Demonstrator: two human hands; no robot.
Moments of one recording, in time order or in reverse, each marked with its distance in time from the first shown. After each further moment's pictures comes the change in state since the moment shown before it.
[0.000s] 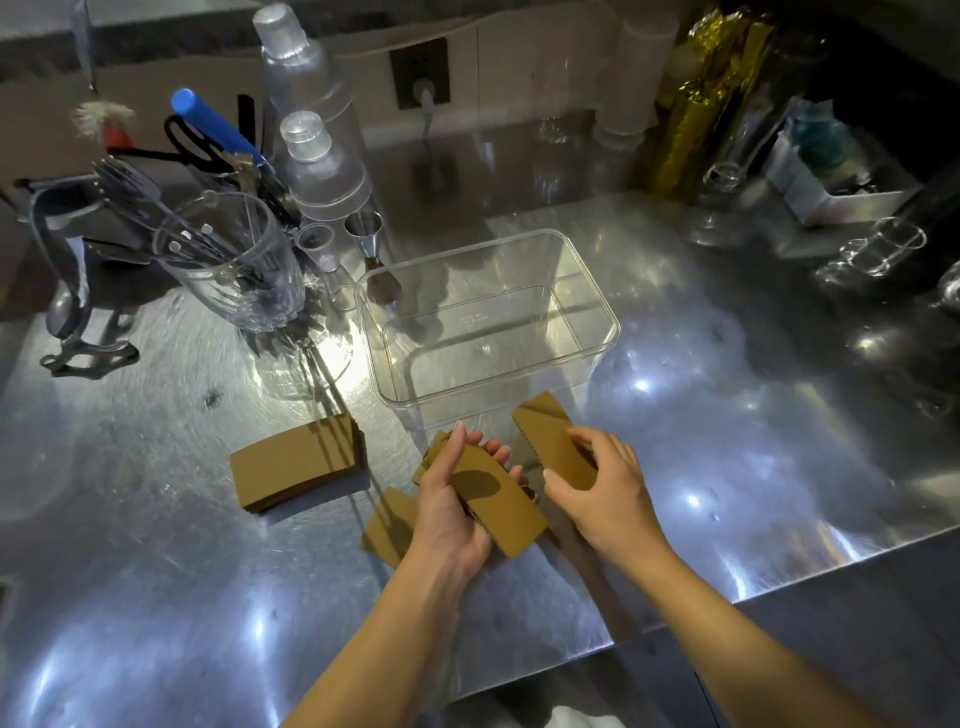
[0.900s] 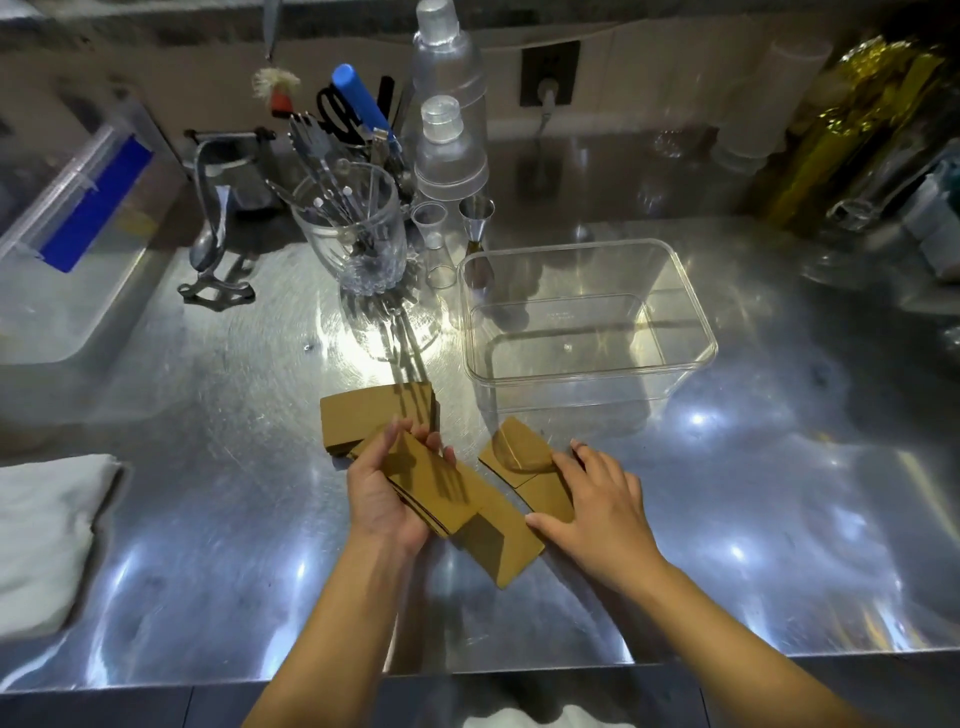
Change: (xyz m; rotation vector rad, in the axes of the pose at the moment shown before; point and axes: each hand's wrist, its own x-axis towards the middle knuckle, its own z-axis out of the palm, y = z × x) left_hand -0.041 0.072 -0.052 -0.151 0.104 0.312; right_hand -0.001 -0.006 0.050 -0.528 -0.324 -0.276
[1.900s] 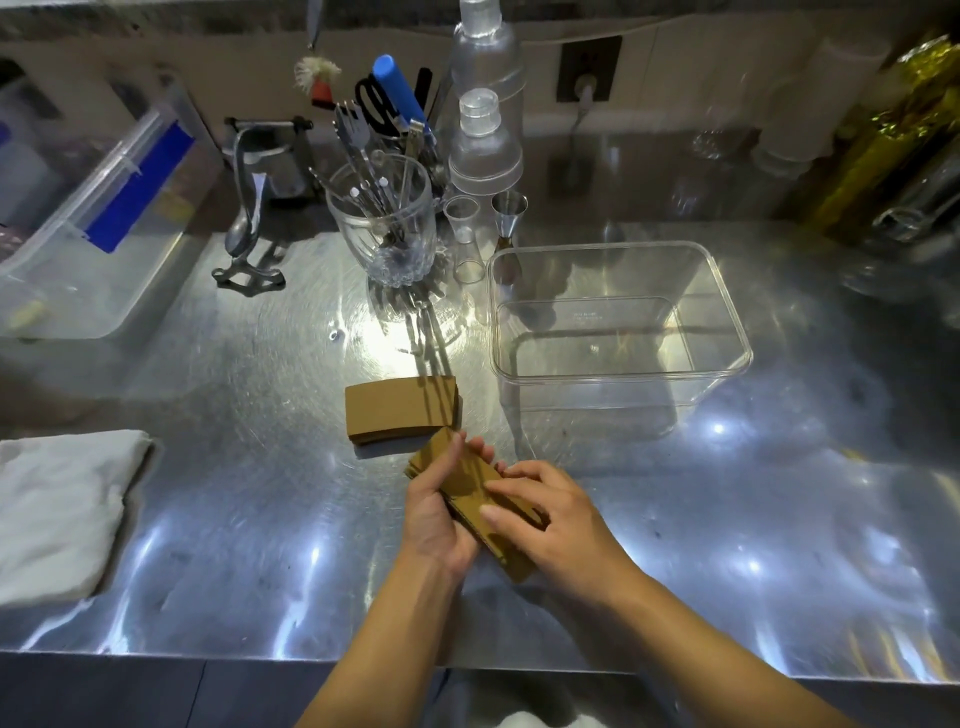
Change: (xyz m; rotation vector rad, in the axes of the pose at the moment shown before) left_hand -0.009 -0.029 -0.007 -0.065 -0.032 -0.042; right_hand -0.010 -0.051 -0.002 0.553 -0.122 -0.177
